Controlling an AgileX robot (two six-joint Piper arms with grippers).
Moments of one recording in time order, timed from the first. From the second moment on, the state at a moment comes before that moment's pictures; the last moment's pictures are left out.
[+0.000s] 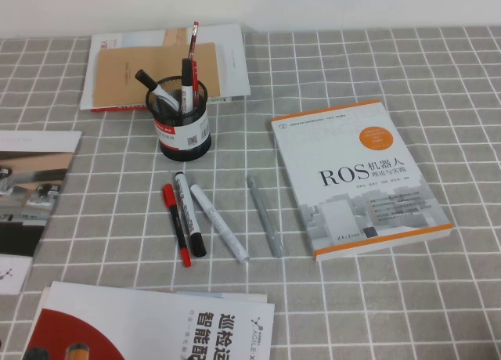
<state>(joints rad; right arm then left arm) -0.03 0.01 0.03 0.14 0.38 0.06 -0.10 -0.01 0.02 0.03 0.38 -0.06</state>
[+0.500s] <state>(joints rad) -0.03 0.01 0.03 0.14 0.38 0.06 -0.10 -0.01 0.02 0.06 0.38 -0.06</state>
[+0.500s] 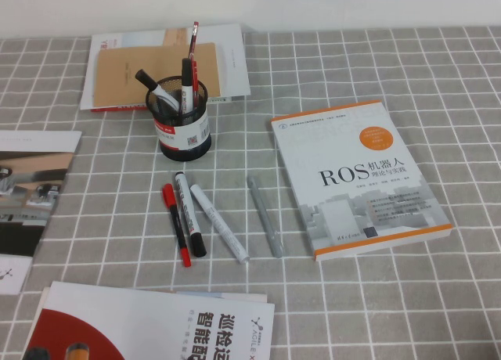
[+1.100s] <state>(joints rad) -0.03 0.01 0.03 0.14 0.38 0.06 -0.10 -0.01 0.02 0.06 0.35 -0.06</state>
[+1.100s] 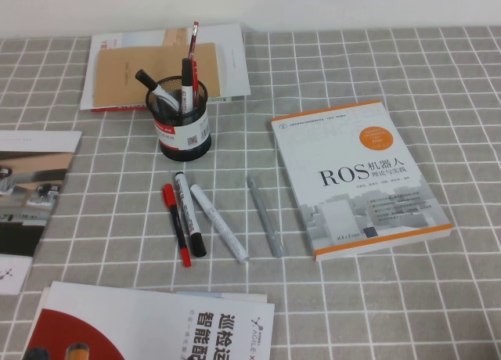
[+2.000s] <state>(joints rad) -0.03 0.01 0.03 0.14 0.38 0.06 -0.10 -0.01 0.02 -0.11 0.19 -0.29</state>
